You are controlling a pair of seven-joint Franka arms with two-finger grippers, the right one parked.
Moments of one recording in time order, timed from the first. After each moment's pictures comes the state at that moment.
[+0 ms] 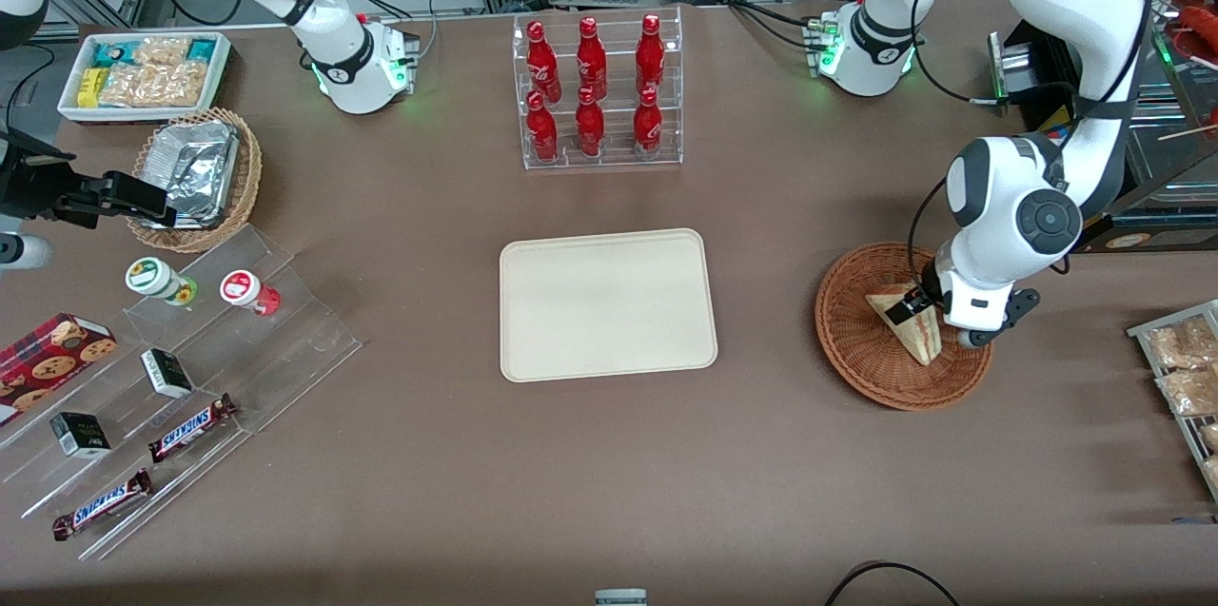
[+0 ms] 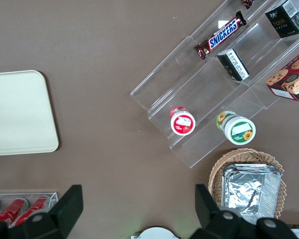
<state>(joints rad) -0.08 0.27 0.00 -2.18 0.00 2.38 -0.67</state>
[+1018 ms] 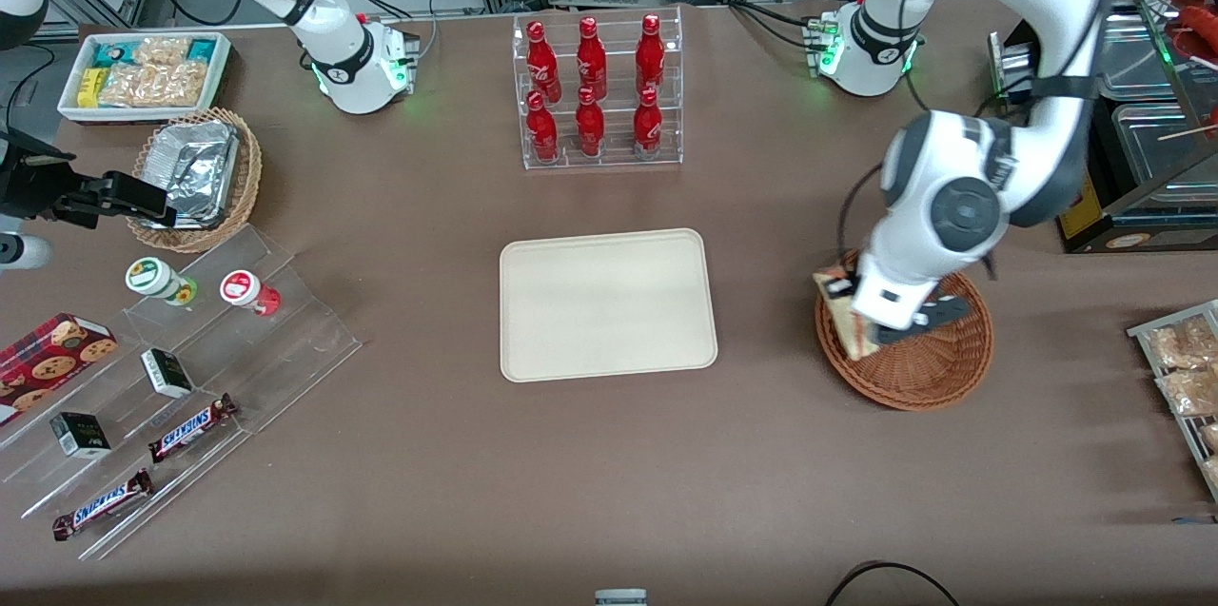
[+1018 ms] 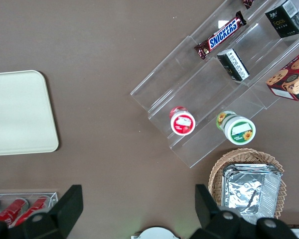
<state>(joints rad) -0.35 0.26 -0.01 -1.91 0.00 2.03 -0.63</state>
